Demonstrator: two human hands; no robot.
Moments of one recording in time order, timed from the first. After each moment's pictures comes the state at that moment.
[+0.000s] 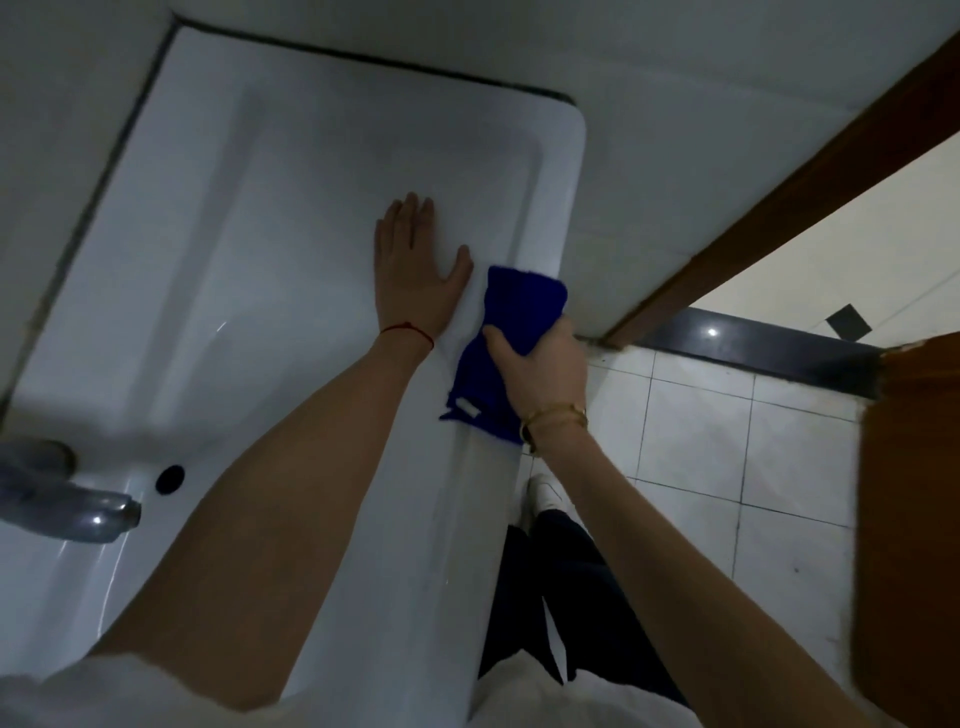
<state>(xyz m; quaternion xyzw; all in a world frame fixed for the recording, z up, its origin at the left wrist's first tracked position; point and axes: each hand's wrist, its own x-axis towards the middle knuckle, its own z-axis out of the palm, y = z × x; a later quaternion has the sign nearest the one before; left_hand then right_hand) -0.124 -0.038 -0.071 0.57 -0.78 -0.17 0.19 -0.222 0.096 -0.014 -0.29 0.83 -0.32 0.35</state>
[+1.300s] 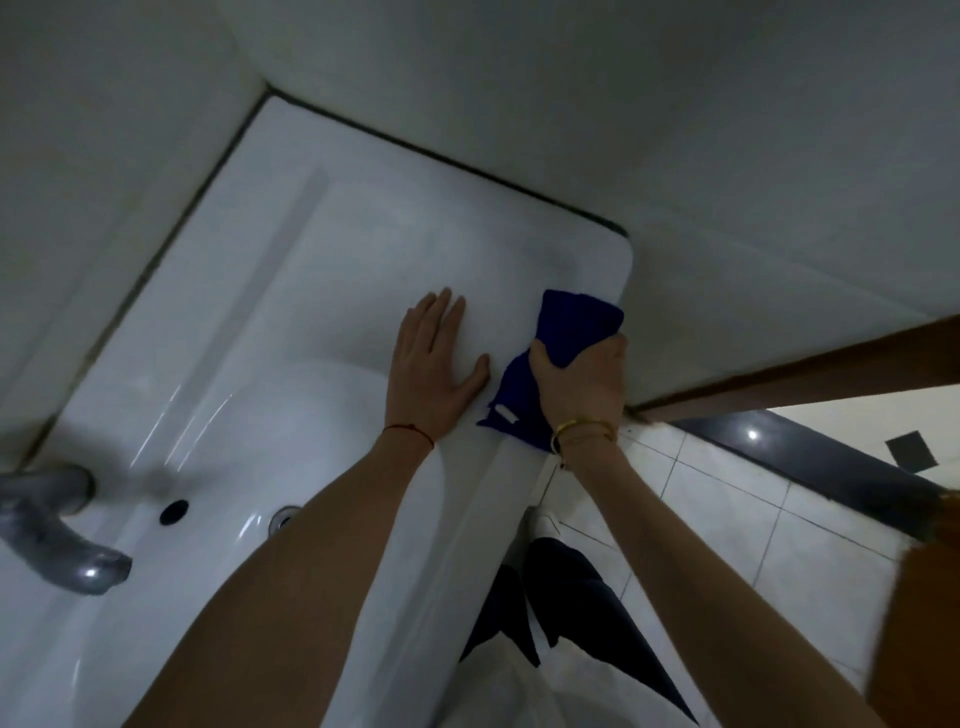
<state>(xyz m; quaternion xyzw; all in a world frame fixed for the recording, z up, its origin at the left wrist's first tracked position) -0.131 -0.040 -0.063 0.58 -0.78 -0.15 0.20 -0.292 -0.017 -0.015 -0.36 0.85 -0.24 0.30</state>
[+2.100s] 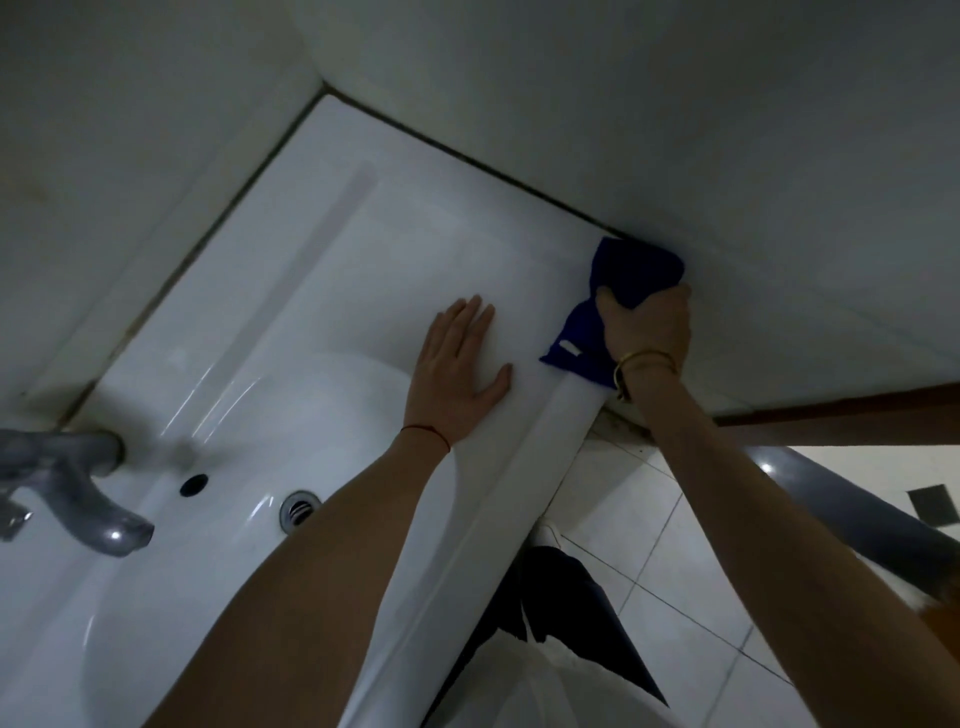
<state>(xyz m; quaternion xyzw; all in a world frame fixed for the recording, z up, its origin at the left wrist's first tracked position) -0.132 -0.041 -0.060 0.58 -0.78 -0.15 0.19 -0.340 -0.090 -0.006 -0.36 0.84 -0.26 0.31</state>
